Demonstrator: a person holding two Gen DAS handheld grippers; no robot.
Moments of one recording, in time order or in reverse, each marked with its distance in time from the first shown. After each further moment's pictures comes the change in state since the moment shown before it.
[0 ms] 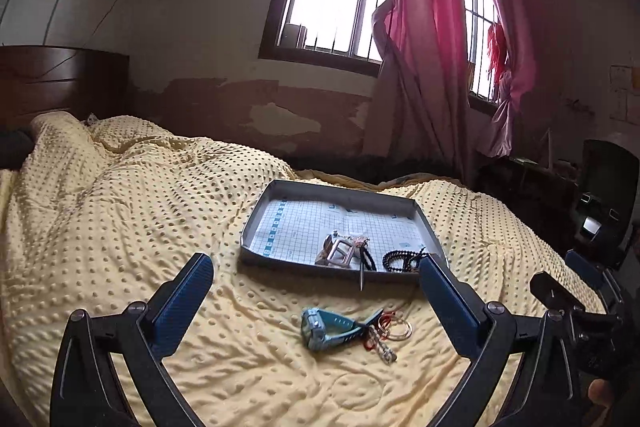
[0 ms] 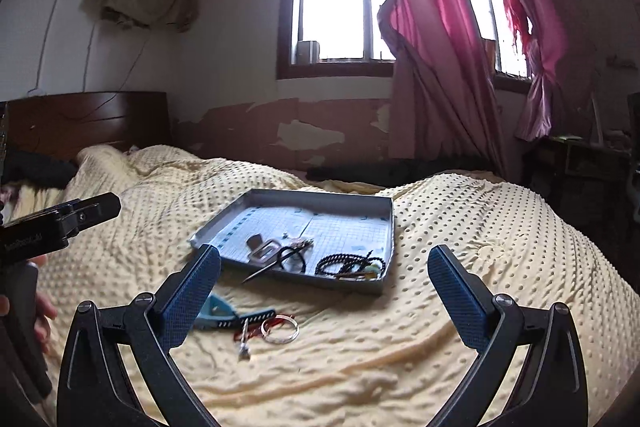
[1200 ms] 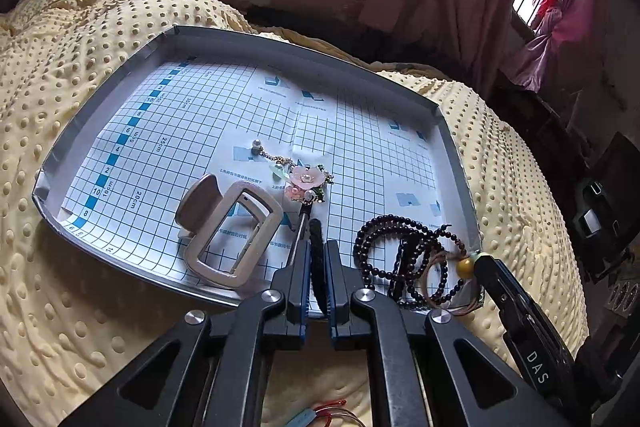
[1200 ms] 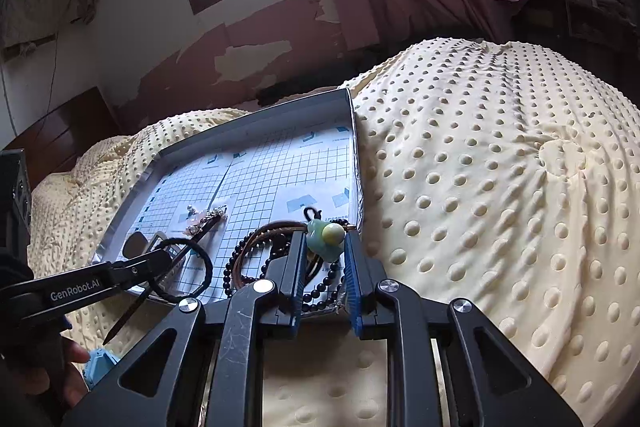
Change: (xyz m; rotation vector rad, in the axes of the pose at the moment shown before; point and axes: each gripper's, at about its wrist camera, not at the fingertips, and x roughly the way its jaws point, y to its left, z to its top) left arm 0.280 -0.072 -0.008 -0.166 0.523 -0.101; right arm 0.222 -0.082 -0.042 0.332 0.329 -0.019
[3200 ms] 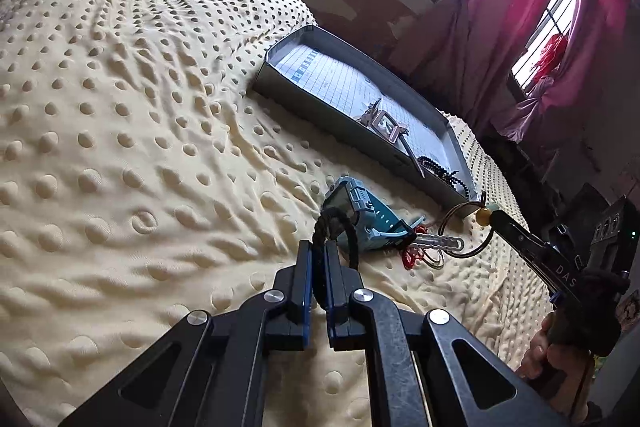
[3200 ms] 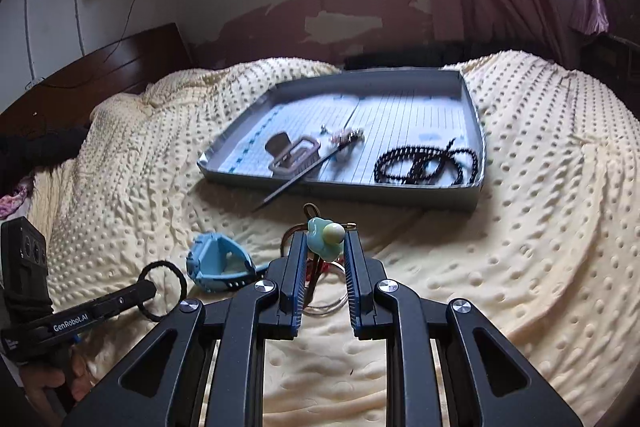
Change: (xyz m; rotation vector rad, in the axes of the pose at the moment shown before) left arm -0.132 0.139 -0.145 -0.190 -0.118 -0.094; right arm -0.082 0.078 -0.065 -0.230 0.087 0.163
